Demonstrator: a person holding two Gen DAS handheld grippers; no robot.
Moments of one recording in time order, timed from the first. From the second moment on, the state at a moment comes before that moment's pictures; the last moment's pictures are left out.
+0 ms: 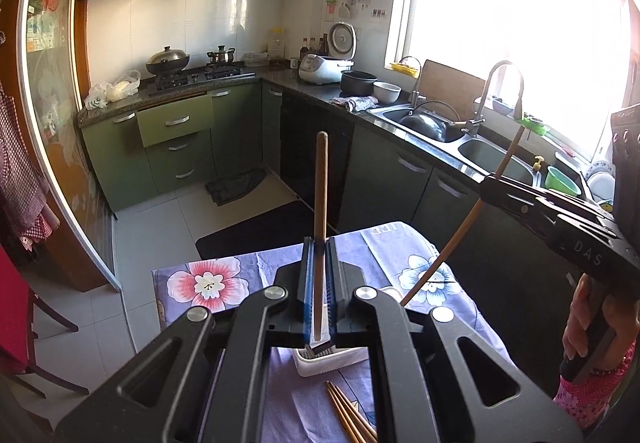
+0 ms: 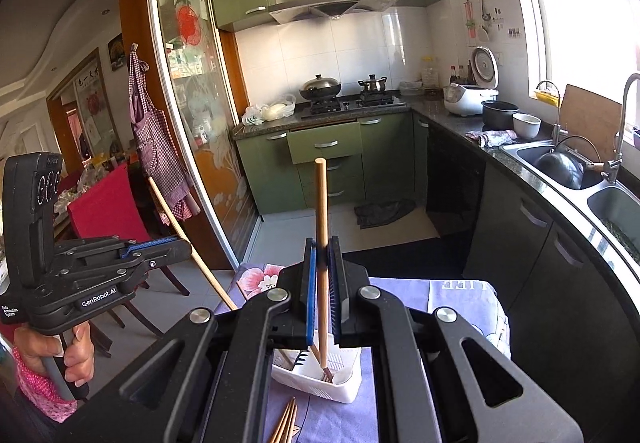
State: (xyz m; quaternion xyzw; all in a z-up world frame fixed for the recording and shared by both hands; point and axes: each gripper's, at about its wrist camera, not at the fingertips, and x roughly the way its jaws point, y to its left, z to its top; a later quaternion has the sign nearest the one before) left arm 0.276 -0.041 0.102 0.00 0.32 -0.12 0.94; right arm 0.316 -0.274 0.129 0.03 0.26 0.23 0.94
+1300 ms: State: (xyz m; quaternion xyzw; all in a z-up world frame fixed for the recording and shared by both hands) left arm 0.220 -0.064 -0.127 -0.03 0.57 -0.08 0.82; right arm 0.134 -0.350 -0.088 0.06 0.36 0.17 0.91
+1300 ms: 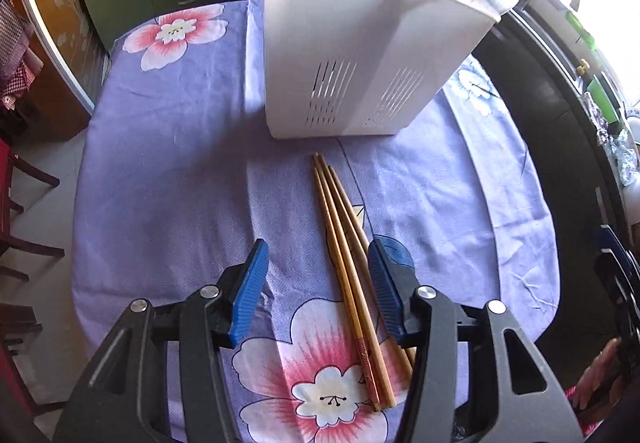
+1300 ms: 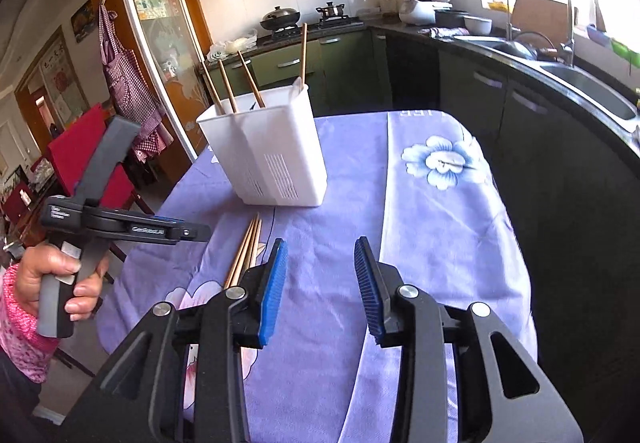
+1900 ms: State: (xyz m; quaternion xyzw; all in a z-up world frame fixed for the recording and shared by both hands) left arm 0.241 -0.074 -0.173 -0.03 0.61 -0.03 0.79; right arm 0.137 -0.376 -0.121 0.12 0.39 0.18 0.90
